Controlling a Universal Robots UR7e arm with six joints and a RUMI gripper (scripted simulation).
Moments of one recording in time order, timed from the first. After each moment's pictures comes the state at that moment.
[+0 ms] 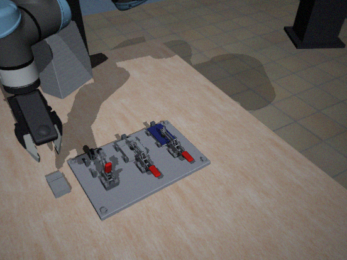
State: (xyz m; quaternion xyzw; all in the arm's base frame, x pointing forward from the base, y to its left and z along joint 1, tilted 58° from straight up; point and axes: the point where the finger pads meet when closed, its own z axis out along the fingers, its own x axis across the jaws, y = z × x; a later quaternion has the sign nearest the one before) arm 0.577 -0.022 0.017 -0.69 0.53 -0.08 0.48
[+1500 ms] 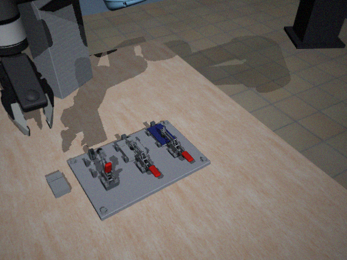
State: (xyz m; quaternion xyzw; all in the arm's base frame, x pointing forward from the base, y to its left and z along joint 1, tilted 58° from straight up) arm 0.523 -0.073 0.063 -0.69 0.53 -0.08 0.48
